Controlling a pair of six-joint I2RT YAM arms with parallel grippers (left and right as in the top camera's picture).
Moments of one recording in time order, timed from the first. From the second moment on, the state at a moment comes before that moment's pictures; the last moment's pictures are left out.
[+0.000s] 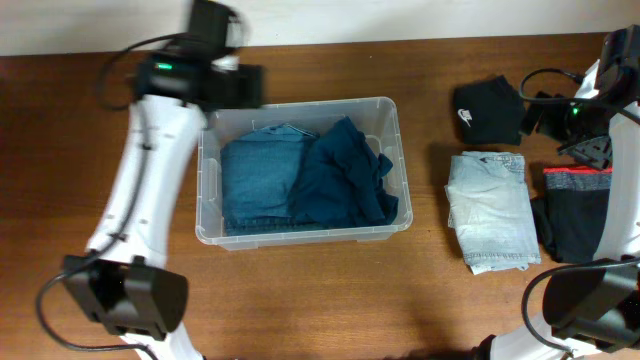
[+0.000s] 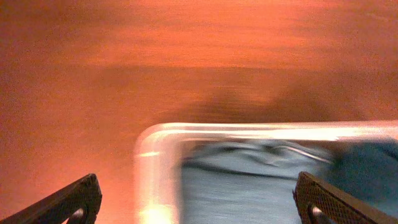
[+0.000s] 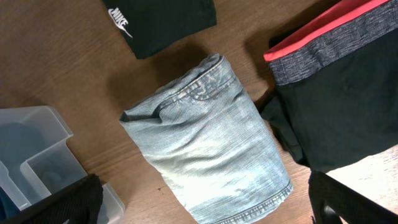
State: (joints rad) left arm -0.15 1.91 2.02 -1.11 -0.13 -0.20; right arm -0.34 1.78 1.88 -1.40 -0.07 0.21
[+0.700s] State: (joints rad) left arm 0.26 1.91 2.02 -1.16 -0.15 -0.40; right arm -0.34 1.78 1.88 -1.33 -0.07 0.21
